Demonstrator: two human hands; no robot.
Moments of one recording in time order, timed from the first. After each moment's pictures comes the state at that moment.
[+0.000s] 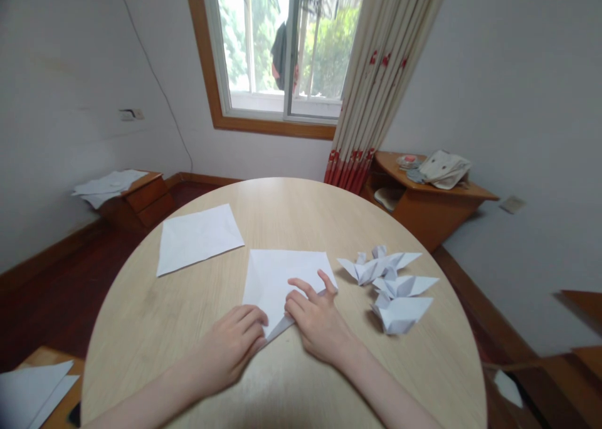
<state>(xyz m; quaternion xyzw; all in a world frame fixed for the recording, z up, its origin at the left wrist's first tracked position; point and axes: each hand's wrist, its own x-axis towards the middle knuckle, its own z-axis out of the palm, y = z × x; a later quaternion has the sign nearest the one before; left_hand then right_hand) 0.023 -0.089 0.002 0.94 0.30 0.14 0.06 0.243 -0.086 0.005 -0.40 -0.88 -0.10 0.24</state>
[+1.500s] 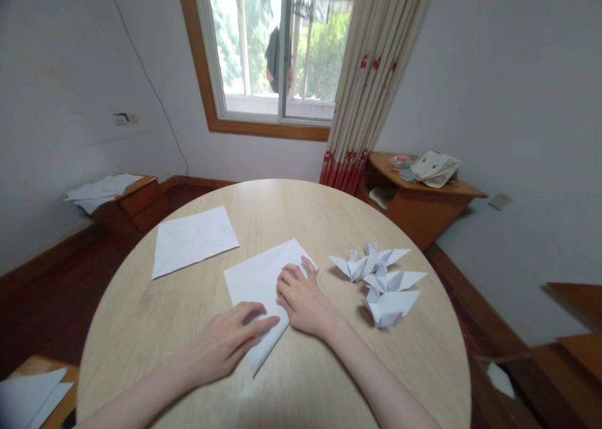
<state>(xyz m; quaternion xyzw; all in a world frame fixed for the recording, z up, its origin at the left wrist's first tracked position) 0.014 -0.079 -0.002 0.94 0.27 0.14 0.14 0.236 -0.060 0.017 -0.45 -0.88 0.02 0.14</state>
